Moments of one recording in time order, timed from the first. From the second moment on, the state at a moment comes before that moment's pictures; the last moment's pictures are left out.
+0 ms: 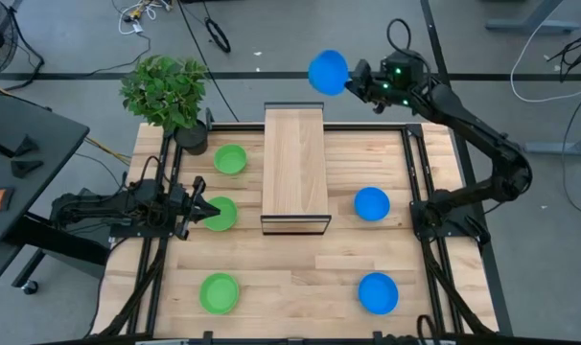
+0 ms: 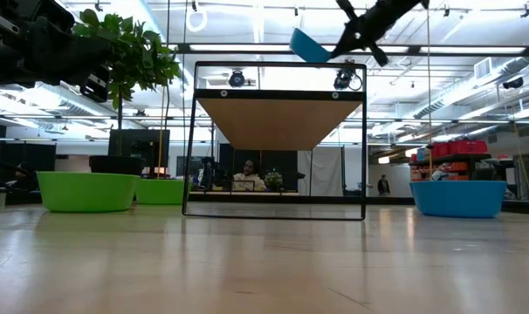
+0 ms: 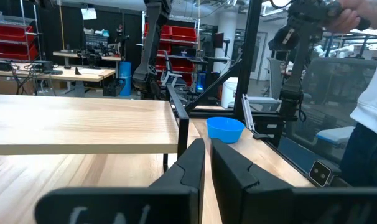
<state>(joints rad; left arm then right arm) 0.02 0.02 0.01 0.12 0.18 -0.12 -0.74 1.34 1.45 -0.52 -0.10 1.17</state>
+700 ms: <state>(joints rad) 0.02 0.02 0.01 0.12 0.18 -0.12 -0.61 1.59 1.62 -0.57 -0.17 1.17</state>
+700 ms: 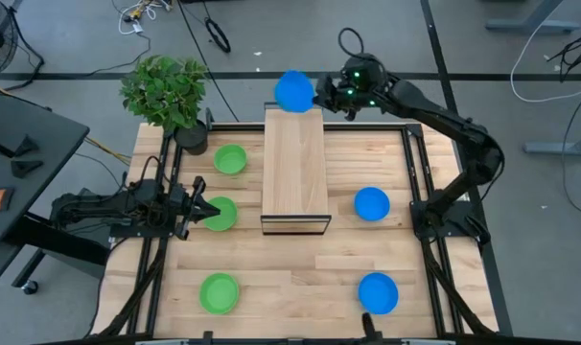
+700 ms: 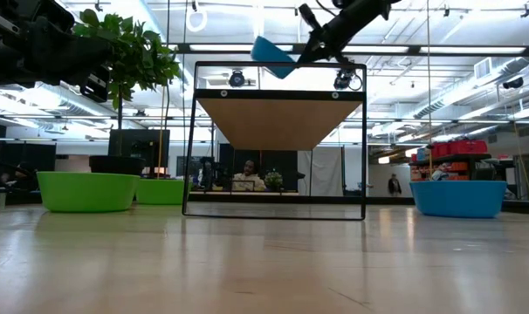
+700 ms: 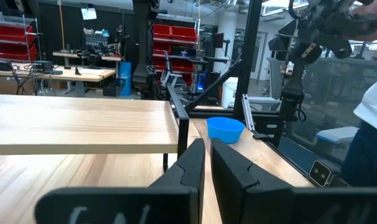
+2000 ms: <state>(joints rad) 0.02 0.02 0.01 0.12 0.18 -0.12 -0.62 1.75 1.66 -0.81 -0.18 1.08</state>
